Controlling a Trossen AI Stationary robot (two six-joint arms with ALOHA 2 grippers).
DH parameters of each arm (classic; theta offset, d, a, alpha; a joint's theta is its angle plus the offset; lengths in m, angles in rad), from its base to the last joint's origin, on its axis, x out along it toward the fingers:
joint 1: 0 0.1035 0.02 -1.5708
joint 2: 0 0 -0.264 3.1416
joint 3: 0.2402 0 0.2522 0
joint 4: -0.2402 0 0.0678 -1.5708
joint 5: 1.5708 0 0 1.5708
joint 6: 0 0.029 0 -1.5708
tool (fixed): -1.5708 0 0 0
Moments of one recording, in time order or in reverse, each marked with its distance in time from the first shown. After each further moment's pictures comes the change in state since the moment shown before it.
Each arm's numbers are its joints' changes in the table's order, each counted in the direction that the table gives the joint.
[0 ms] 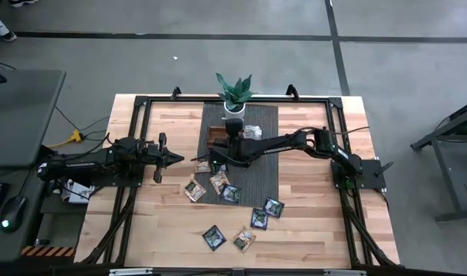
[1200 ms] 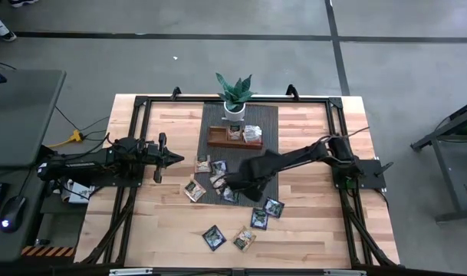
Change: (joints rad) left arm 0.000 0.000 0.000 0.000 0.000 0.000; right arm 0.212 -0.154 -0.001 -0.732 0.815 1.095
